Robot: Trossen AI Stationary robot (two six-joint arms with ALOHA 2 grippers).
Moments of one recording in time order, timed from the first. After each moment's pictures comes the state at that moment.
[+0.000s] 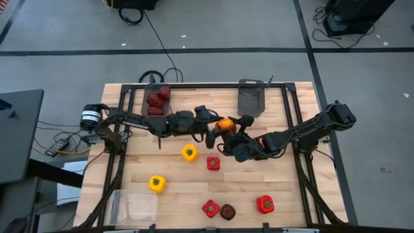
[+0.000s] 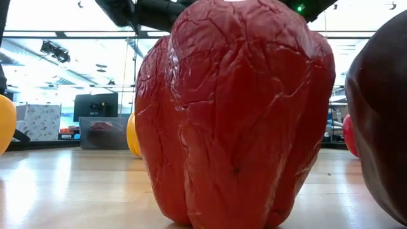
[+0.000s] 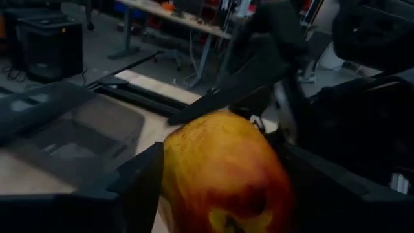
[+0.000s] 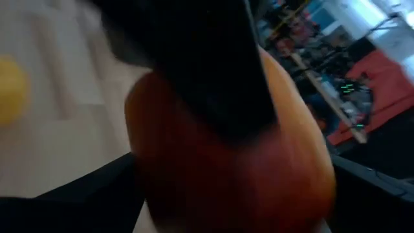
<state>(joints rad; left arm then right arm) 0.05 1.63 1.01 0.47 -0.16 -0.30 0.30 1.51 0.98 -0.19 1.08 -0.03</state>
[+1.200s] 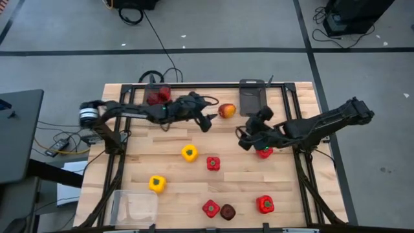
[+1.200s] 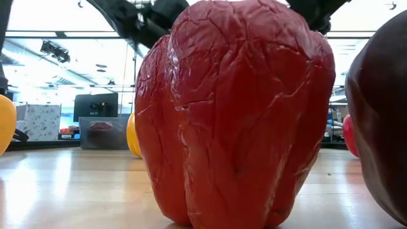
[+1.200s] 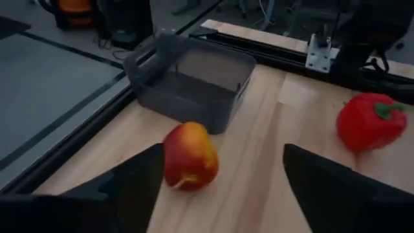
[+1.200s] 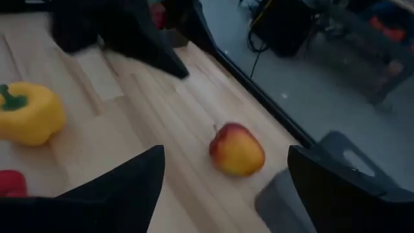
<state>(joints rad) 0.23 1.63 1.02 0.23 -0.17 -0.13 0.27 1.22 0.98 -0.66 0.86 0.50</state>
